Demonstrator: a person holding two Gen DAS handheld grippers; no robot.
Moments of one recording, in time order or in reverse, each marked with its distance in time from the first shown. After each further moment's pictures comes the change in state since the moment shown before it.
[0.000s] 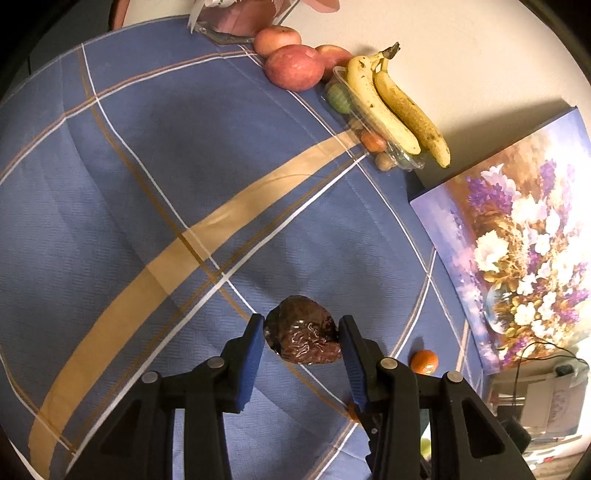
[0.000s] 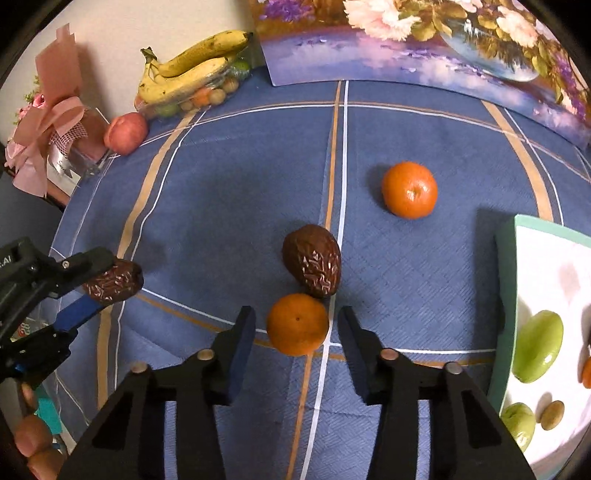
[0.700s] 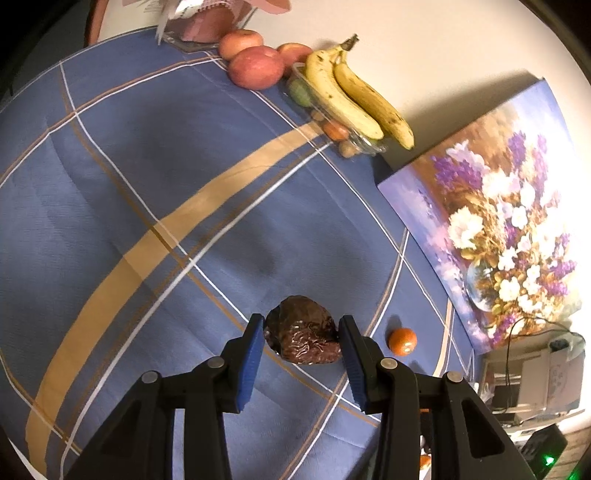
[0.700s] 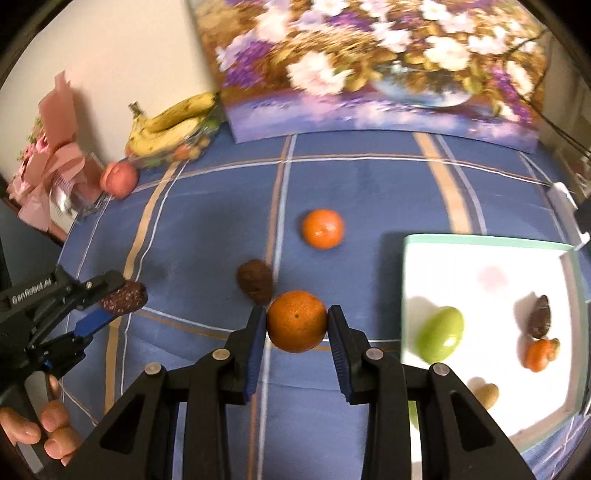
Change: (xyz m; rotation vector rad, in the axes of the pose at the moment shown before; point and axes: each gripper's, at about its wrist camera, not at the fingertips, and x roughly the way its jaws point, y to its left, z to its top) left arm -0.010 -0.023 -0.016 0.094 0.008 -0.040; right arm -0.083 -0.035 -0.010 0.070 -0.130 -0.079
